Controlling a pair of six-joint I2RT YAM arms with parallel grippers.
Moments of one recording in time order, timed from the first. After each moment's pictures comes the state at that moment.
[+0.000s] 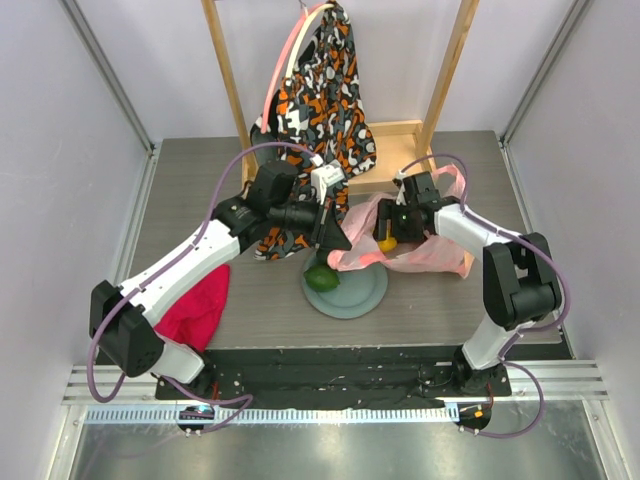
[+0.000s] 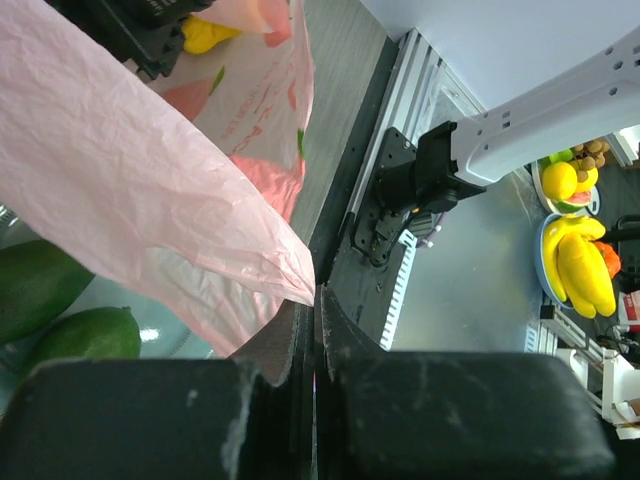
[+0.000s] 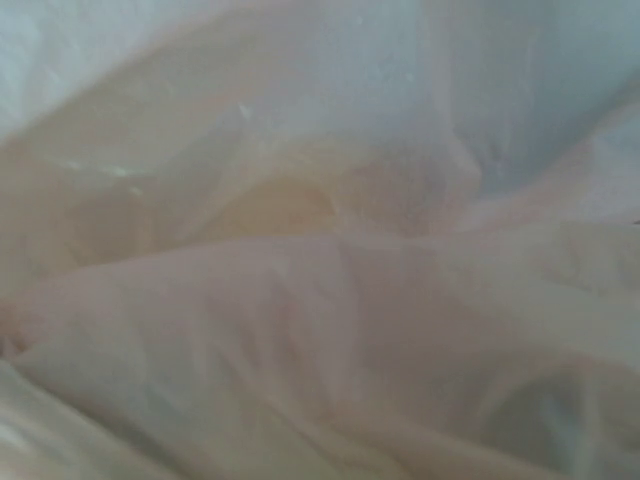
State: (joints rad) left arm -0.68 1.45 1.33 -0.42 0.74 -0.32; right arm 0.27 1.67 1.08 -0.42 -0.18 0.29
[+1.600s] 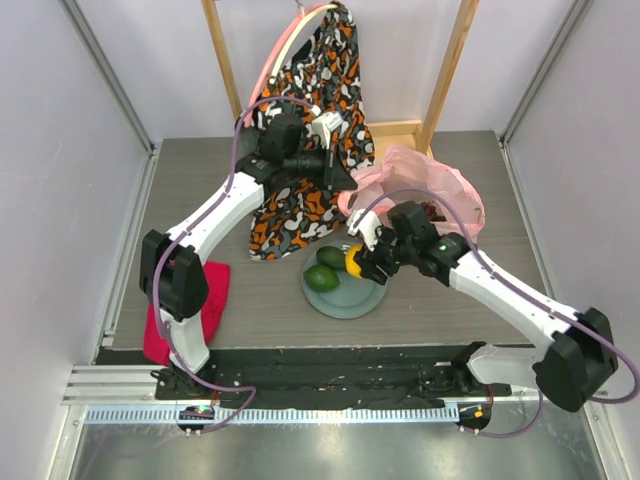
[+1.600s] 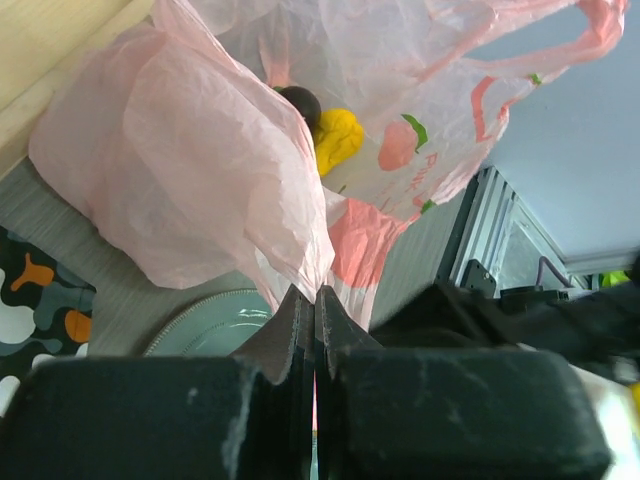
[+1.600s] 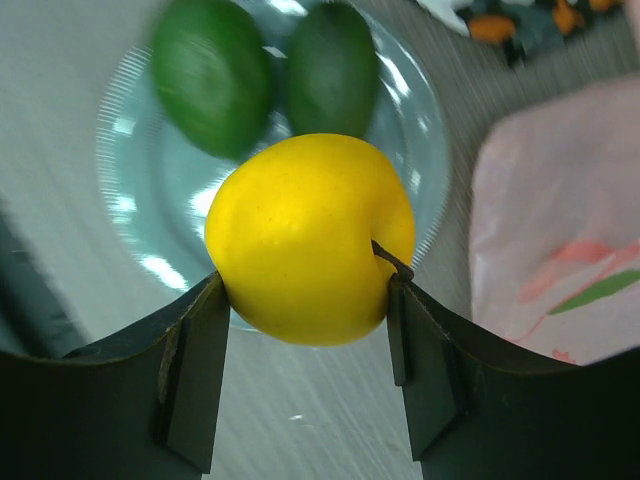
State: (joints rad) left arm -0.52 1.86 1.73 -0.32 0.70 -0.34; right arm 0.62 1.19 0.95 -0.53 -0.29 -0.41
